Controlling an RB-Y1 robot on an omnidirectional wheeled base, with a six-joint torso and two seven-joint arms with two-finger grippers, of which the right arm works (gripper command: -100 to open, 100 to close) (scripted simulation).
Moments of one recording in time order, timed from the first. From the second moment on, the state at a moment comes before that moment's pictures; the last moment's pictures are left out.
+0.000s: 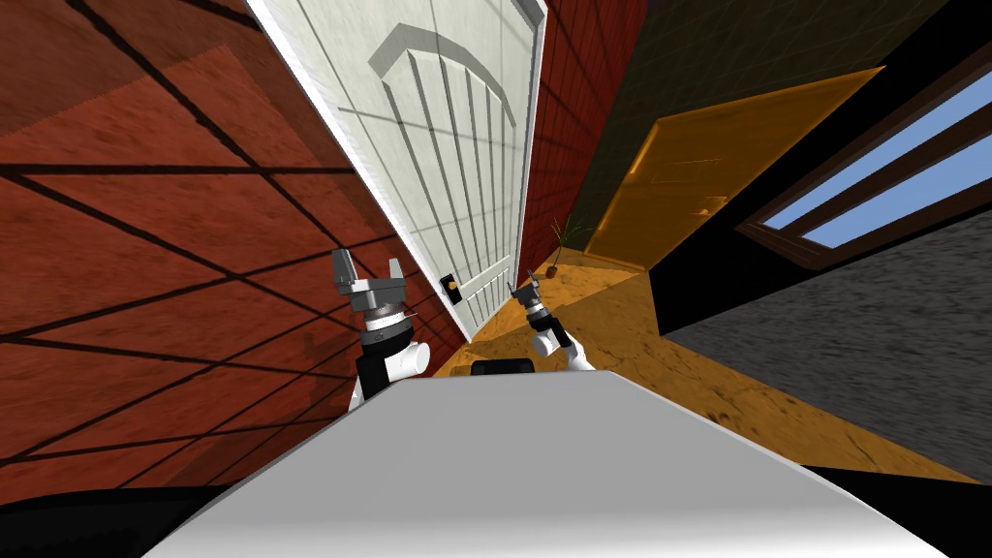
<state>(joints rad) 0.07 -0.33 0.51 -1.69 -0.50 -0.54 -0.55</state>
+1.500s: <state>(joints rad) -0.10 -0.36 0.68 -1.49 -0.65 -0.52 -0.81</state>
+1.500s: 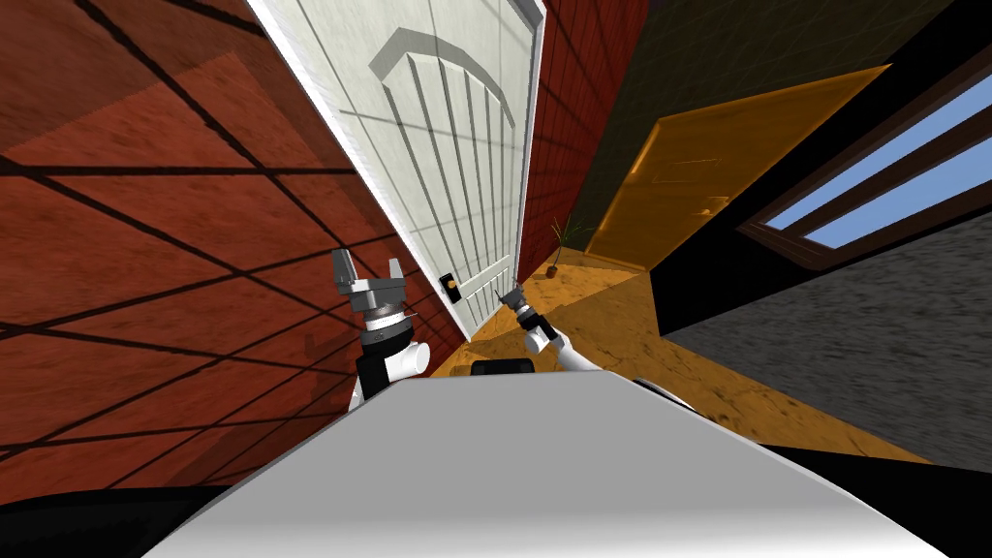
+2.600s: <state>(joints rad) -0.23 -0.36 0.82 -1.34 -0.76 -0.51 -0.99</state>
